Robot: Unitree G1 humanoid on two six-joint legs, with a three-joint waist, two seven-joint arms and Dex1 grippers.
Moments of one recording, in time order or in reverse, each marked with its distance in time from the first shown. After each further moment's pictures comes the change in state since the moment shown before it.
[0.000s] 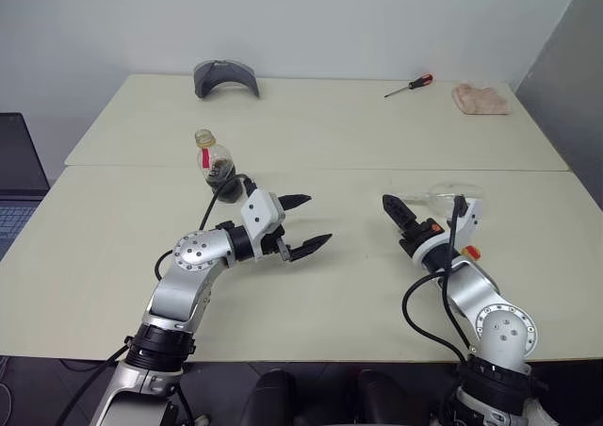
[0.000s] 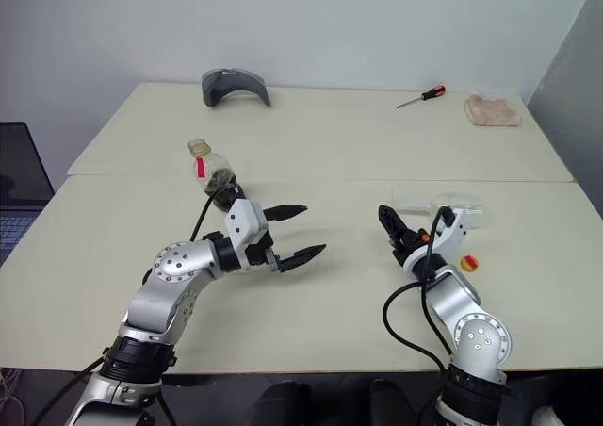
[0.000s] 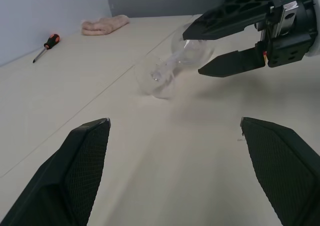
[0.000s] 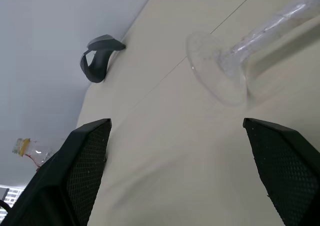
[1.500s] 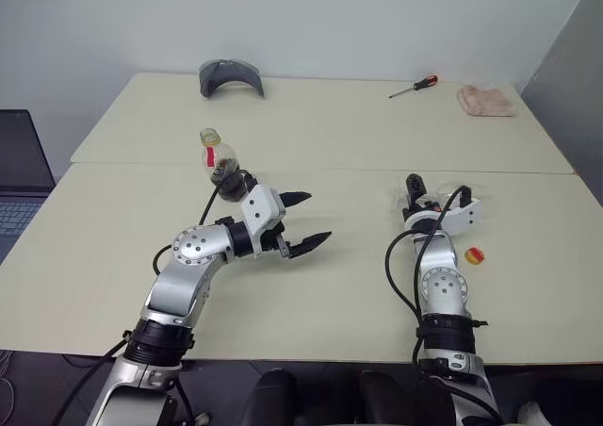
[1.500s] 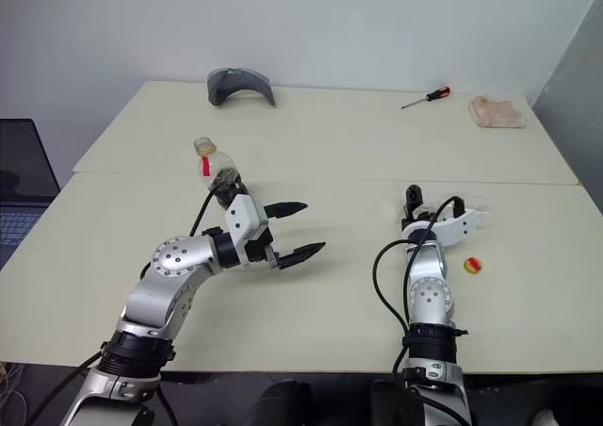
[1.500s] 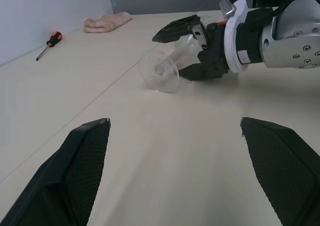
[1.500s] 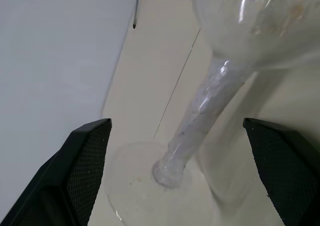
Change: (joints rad) left arm -0.024 0.016 -0.002 0.002 0.000 0.021 -0.011; right arm -0.228 0.066 -0.021 0.470 0.025 -0.659 -0.122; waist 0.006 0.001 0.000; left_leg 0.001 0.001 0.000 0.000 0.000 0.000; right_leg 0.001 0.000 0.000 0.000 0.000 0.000
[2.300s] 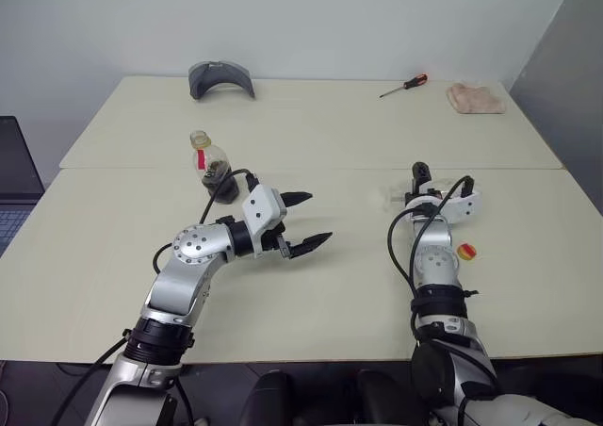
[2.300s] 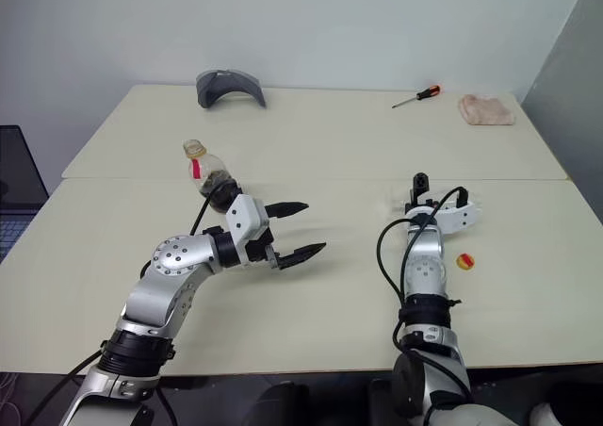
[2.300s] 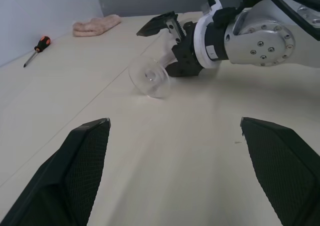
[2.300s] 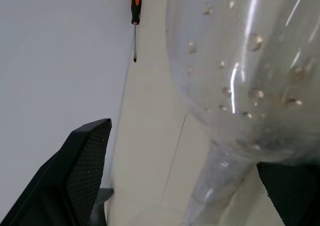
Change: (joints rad) left arm -0.007 0.000 -0.005 0.001 0.005 -0.001 -0.008; right arm -0.225 -0.024 -0.105 0.339 0.053 -0.134 0.126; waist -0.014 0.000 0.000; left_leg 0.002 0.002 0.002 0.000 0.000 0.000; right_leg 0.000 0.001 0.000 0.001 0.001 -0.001
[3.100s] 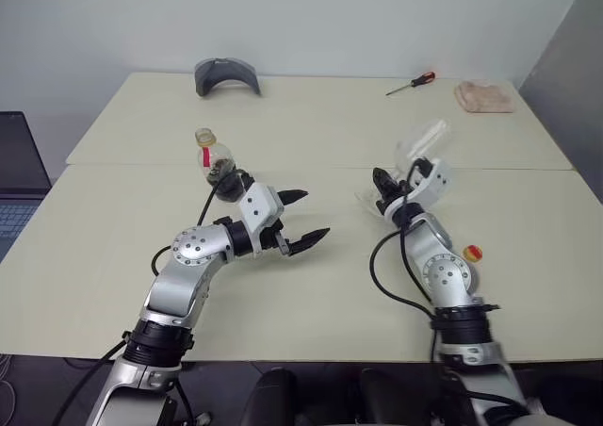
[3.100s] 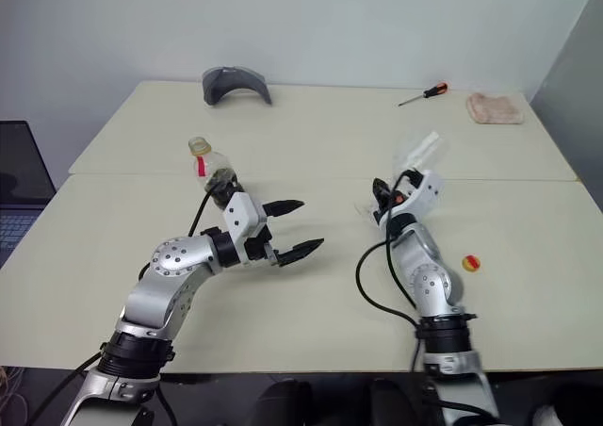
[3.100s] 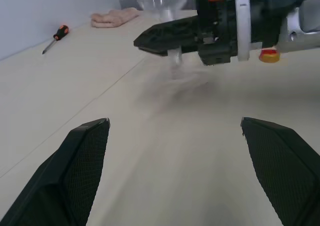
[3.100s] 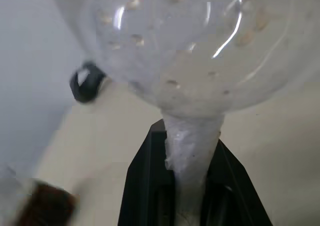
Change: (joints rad) left arm 0.026 -0.008 0.028 -0.011 -0.025 0.027 0.065; right arm 0.200 -0.338 0.542 -0.463 -0.442 0.319 0.162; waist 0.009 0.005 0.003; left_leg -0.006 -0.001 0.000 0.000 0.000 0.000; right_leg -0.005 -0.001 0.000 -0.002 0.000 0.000
